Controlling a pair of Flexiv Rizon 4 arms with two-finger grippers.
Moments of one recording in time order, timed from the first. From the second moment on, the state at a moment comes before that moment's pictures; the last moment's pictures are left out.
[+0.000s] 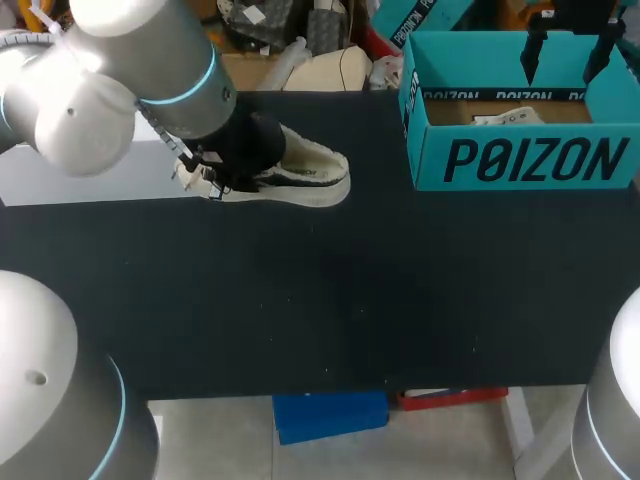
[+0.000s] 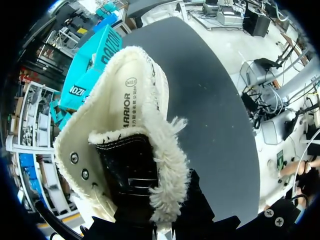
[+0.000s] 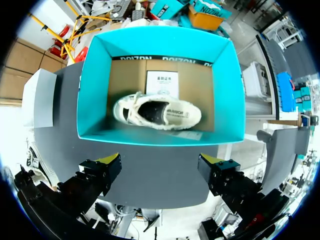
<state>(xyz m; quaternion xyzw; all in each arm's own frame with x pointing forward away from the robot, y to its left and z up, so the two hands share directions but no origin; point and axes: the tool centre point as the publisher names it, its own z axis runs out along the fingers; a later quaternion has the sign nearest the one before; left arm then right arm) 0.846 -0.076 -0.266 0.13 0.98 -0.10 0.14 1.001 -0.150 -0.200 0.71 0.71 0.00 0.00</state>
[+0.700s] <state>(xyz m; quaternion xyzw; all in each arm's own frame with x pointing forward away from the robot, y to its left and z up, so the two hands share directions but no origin) 0.823 -0.123 -0.361 0.12 0.99 -0.08 0.07 1.001 -0.150 -0.200 0.71 0.71 0.00 0.00</state>
